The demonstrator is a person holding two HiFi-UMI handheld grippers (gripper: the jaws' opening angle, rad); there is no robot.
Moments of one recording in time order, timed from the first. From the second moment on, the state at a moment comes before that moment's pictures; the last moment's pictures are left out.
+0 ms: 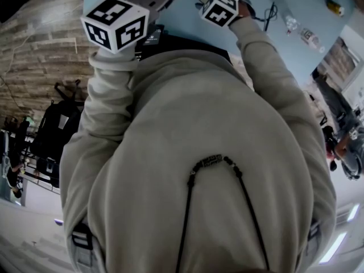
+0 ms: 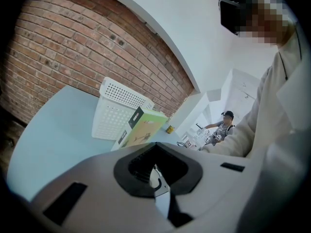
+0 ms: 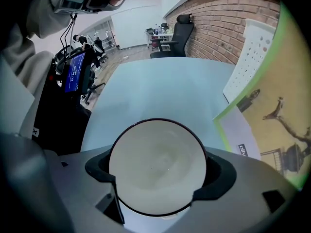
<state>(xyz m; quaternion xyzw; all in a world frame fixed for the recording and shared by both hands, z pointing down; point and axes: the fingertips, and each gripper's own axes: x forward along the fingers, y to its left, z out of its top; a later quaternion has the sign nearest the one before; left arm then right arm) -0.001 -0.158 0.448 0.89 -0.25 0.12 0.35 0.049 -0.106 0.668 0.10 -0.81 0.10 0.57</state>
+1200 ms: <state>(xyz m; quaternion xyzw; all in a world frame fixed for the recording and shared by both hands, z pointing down) 0.003 -0.140 0.438 0.90 -0.22 0.13 0.35 0.074 -0.117 0.632 0.17 -0.80 0.16 0.56</state>
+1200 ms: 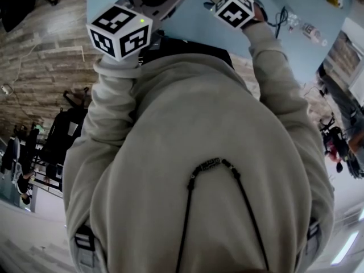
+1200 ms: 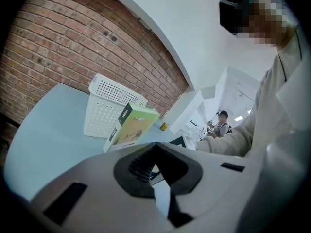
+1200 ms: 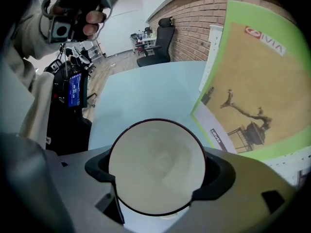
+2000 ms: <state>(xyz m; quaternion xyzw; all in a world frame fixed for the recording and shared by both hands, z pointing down) 0.028 -0.154 0.365 0.93 -0.18 0.11 0.29 0.078 -0.125 0.434 0.24 -0.83 0.09 0.50</state>
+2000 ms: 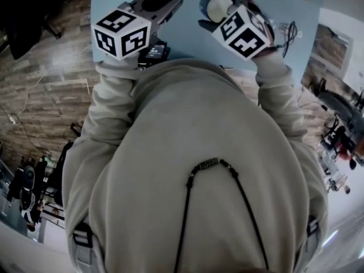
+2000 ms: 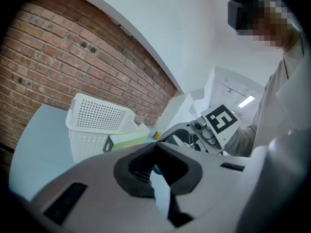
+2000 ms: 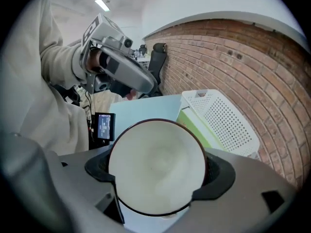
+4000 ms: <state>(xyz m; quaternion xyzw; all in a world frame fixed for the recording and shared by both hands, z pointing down) 0.045 -0.318 0.358 0.94 -0.18 0.07 0.27 0.078 -0.307 0.393 0.24 -0.86 0.09 0.44</state>
